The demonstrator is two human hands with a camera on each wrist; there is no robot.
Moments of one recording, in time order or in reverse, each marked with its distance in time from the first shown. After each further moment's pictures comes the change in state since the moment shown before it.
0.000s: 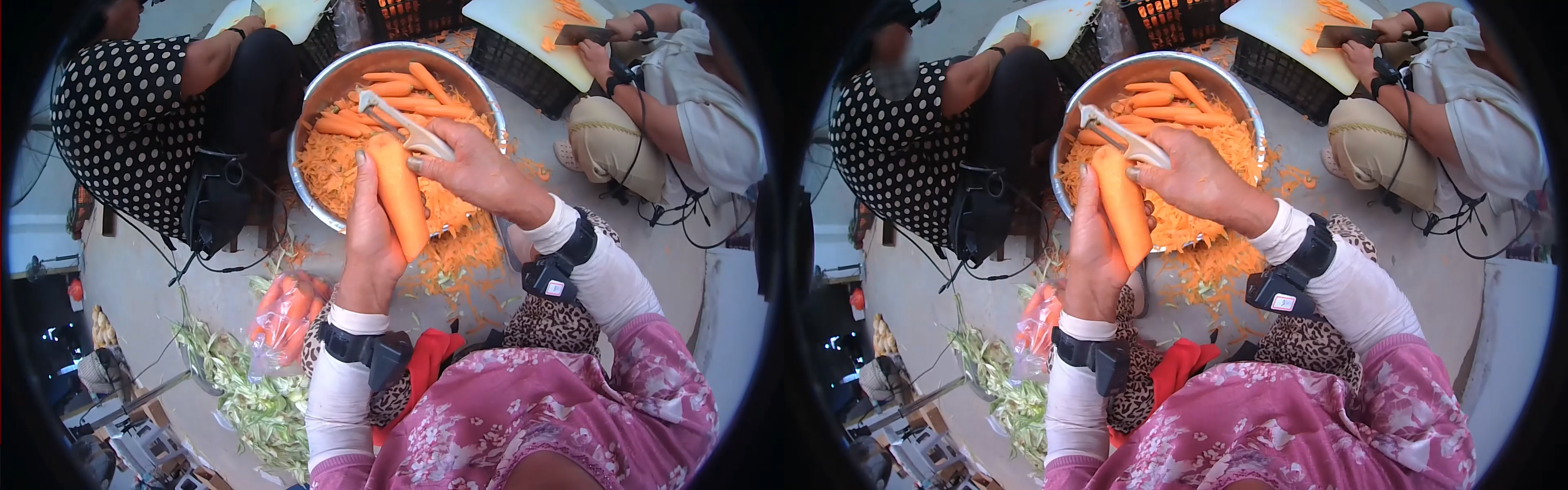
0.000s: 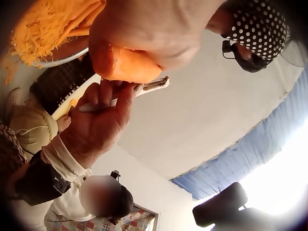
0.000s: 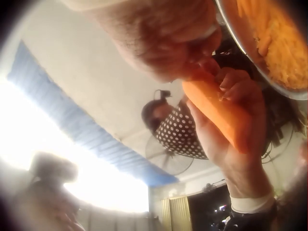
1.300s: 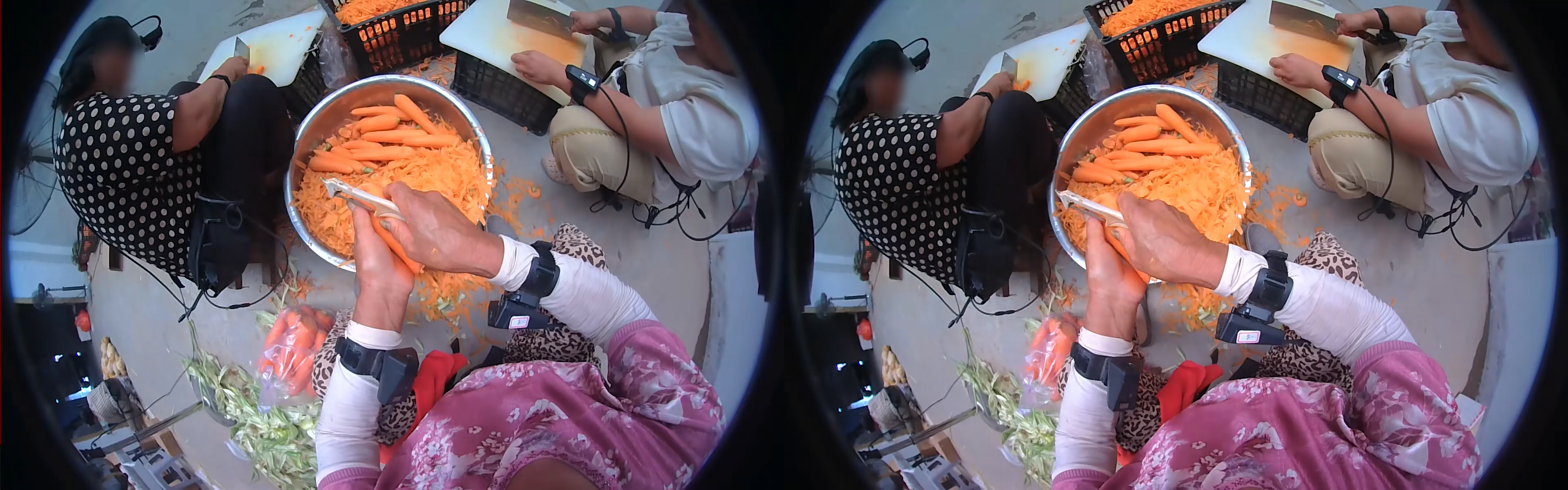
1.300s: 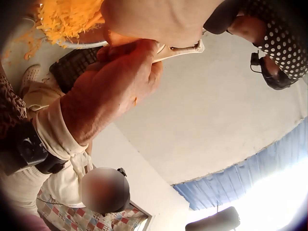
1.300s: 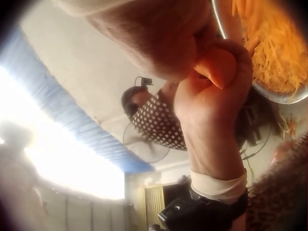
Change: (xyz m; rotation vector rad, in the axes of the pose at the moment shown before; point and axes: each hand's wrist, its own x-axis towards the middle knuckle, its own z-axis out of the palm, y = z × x) left_hand 0.013 -0.021 0.018 -0.132 0.088 -0.015; right_hand -0.008 0.015 0.024 -0.276 0.000 -0.099
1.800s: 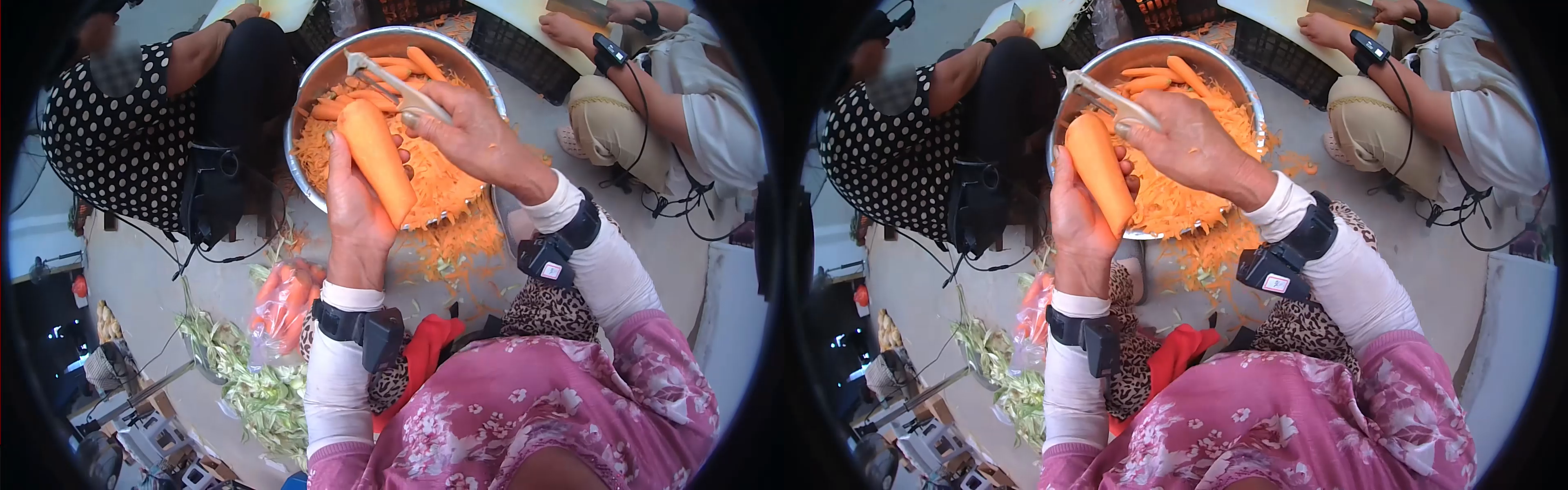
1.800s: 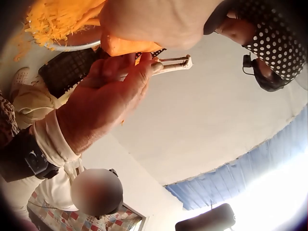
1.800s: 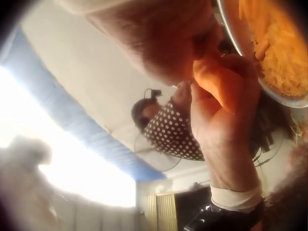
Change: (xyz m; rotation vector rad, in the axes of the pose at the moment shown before) left_hand 0.001 0.030 -0.006 0.008 -0.116 0.097; right_hand 0.025 0.012 -0.030 0.226 0.153 -0.117
